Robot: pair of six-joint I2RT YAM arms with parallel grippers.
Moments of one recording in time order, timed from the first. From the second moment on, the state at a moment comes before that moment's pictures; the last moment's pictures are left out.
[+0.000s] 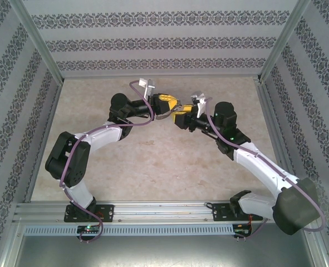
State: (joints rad) left arm -0.46 1.72 1.07 1.07 0.95 -0.65; right arm 0.43 1.17 0.81 0.23 -0.58 0.31
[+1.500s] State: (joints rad) left arm -0.46 1.83 1.25 1.19 1.17 -0.95; right arm 0.28 1.10 0.71 0.34 -0.78 0.28
